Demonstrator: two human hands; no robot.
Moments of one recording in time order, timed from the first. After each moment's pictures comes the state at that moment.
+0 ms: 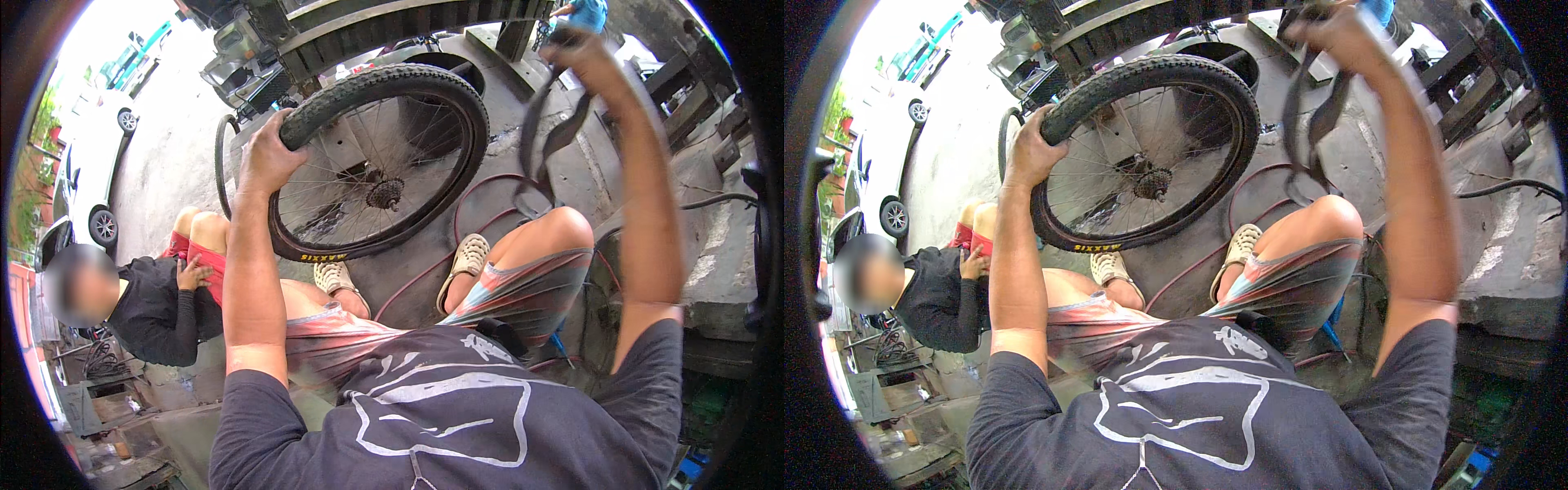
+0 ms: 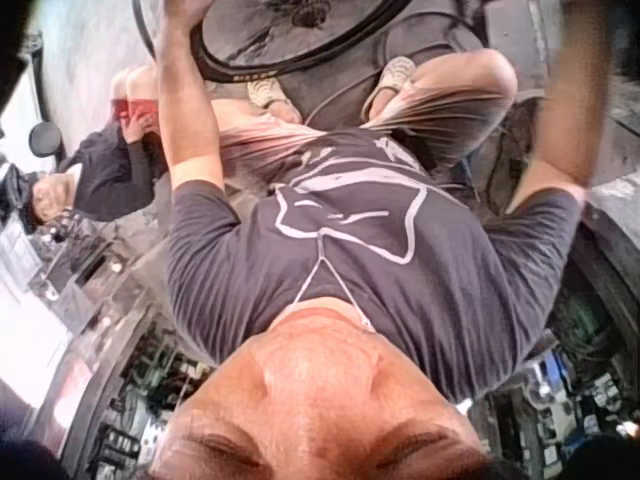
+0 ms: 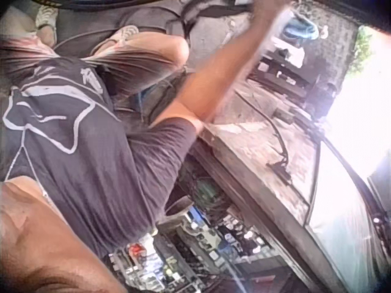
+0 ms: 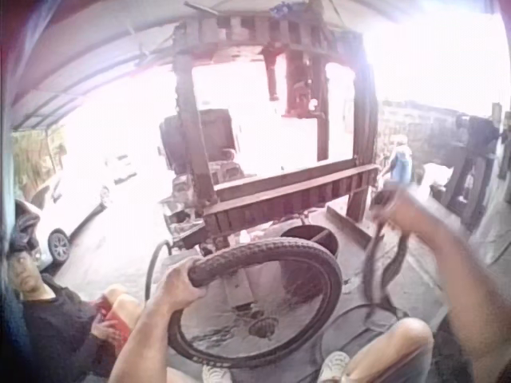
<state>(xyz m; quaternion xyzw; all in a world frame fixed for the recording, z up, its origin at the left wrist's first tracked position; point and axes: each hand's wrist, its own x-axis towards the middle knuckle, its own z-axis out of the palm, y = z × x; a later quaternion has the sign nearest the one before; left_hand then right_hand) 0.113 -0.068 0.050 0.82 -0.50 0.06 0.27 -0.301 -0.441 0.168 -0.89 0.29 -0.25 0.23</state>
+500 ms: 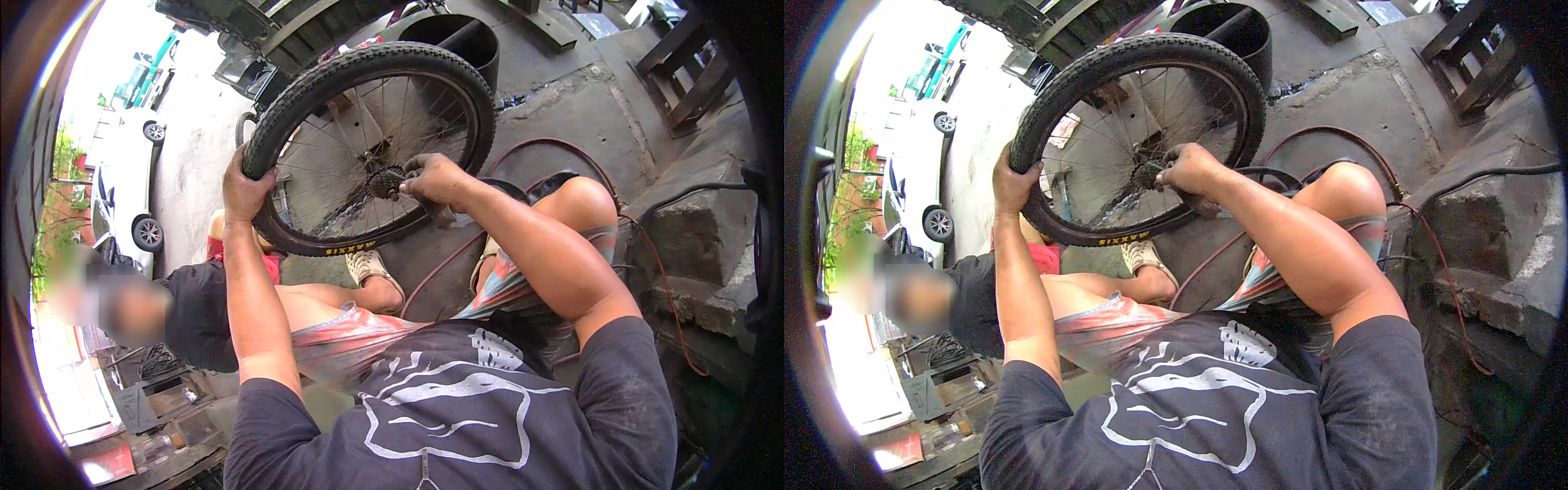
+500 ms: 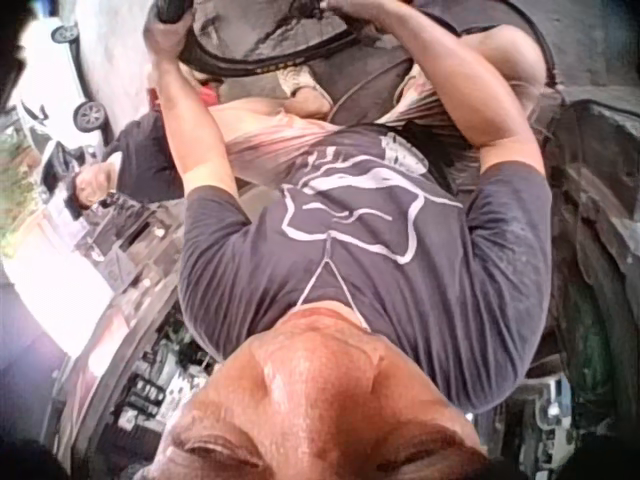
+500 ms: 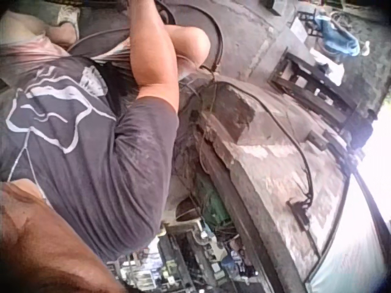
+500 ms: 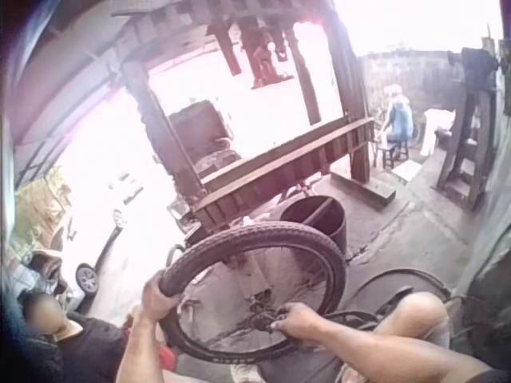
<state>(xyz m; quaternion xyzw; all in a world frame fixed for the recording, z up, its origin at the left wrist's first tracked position) 0.165 -0.038 0.022 0.82 -0.51 0.06 0.26 -0.174 -0.245 -0.087 -0.67 0.36 -0.03 0.65</state>
